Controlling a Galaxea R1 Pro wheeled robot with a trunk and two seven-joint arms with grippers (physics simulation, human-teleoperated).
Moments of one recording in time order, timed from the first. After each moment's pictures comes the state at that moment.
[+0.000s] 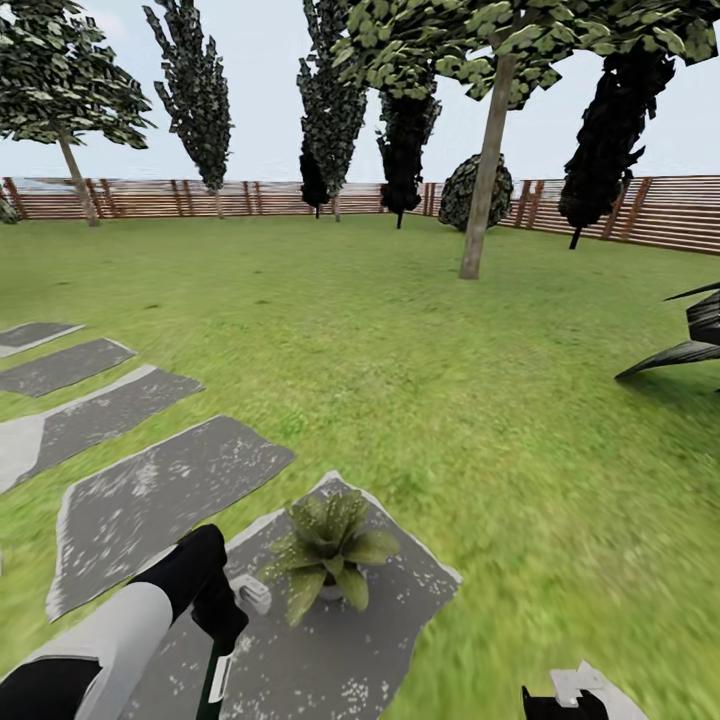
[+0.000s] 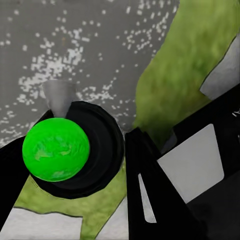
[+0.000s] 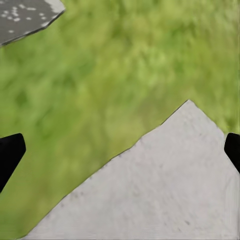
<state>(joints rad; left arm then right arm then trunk) -0.79 0.06 -0.05 -0.37 -0.98 0.85 -1.11 -0.39 -0.06 -0.76 -0.23 0.78 -0.28 -0.03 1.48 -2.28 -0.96</state>
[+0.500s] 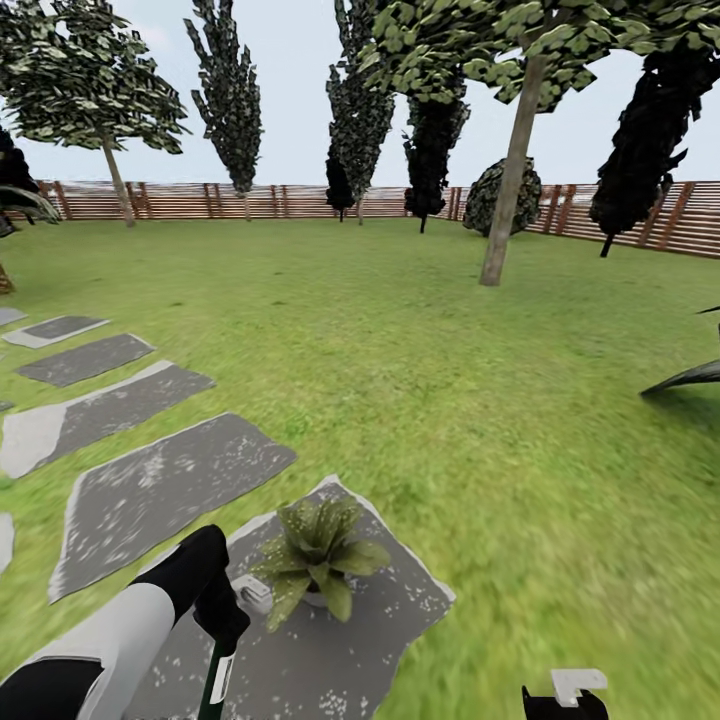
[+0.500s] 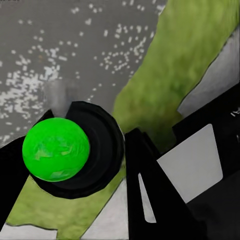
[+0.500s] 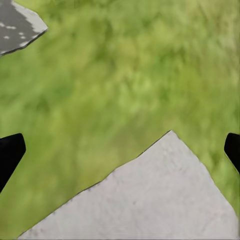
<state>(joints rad) -0.79 0.06 -0.05 -0.37 -0.98 0.85 -1.11 -0.39 -0.06 -0.76 -0.23 0.78 -0.28 -0.03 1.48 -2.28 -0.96</state>
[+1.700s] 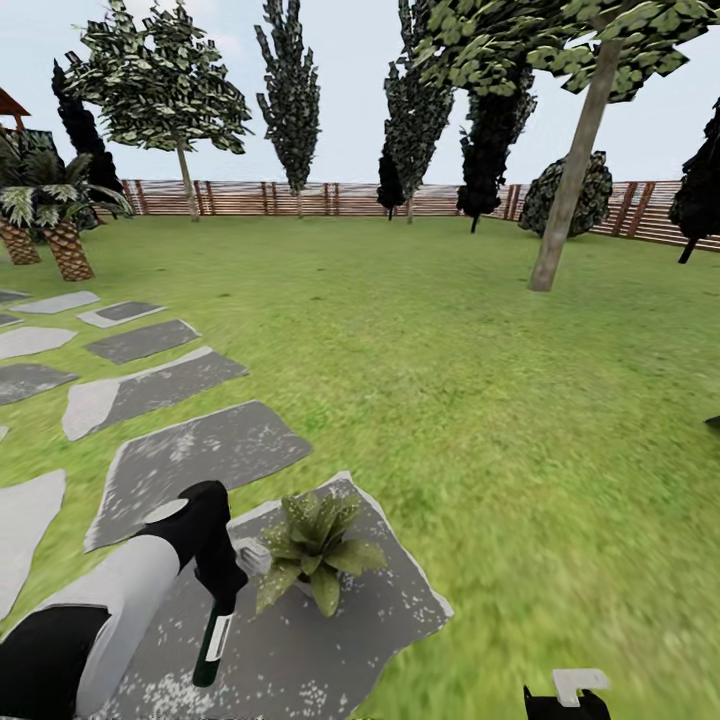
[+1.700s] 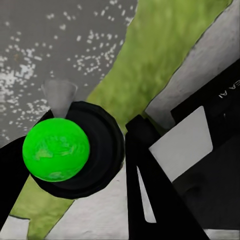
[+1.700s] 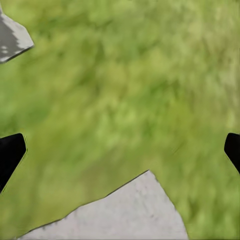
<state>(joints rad) -0.93 0.06 -0.05 -0.38 -1.23 0.84 -1.40 -0.39 -0.07 -0.76 -0.23 0.78 -0.28 -0.03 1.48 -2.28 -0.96</state>
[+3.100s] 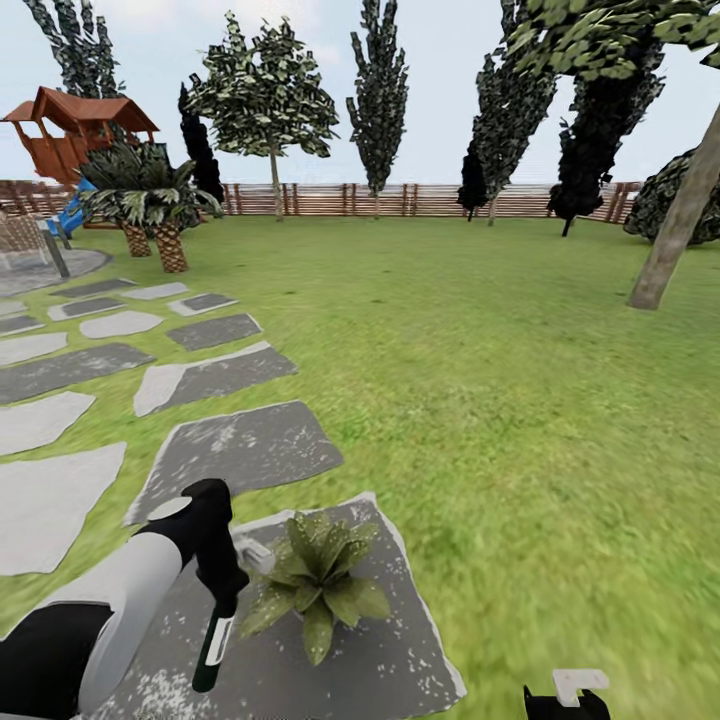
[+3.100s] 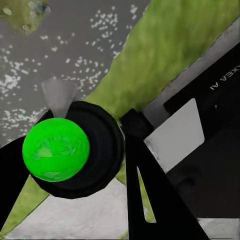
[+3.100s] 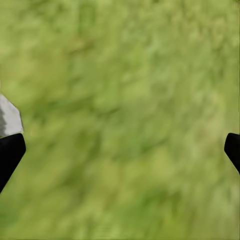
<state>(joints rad) -0.93 0.06 -0.05 -0.38 -1.28 0.84 -1.47 -0.39 -0.07 -0.76 -0.23 0.78 -0.28 -0.03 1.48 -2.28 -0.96</state>
